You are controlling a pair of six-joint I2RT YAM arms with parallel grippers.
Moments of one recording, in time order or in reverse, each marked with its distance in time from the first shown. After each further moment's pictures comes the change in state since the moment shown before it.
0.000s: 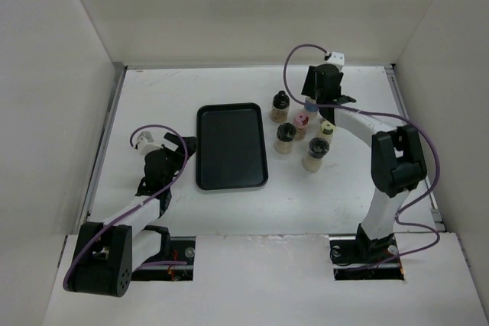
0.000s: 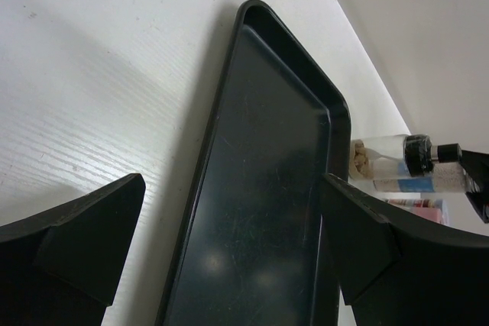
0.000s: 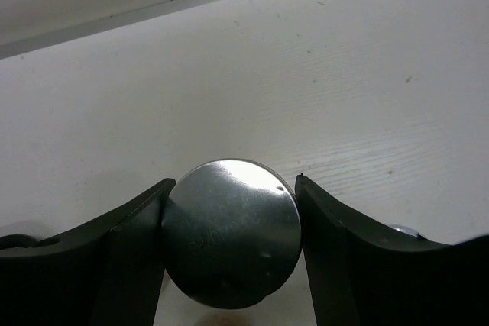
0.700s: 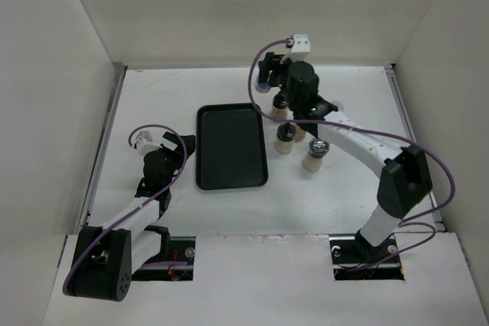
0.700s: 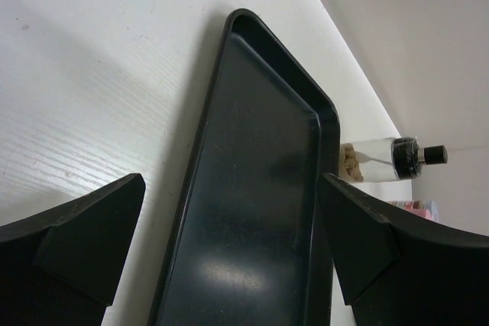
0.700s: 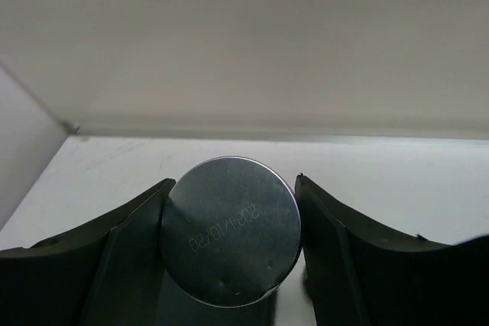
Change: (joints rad) left arm 0.000 -0.031 -0.001 0.000 -0.002 -0.001; right arm 0.311 -0.240 0.042 0.202 -0.005 -0.105
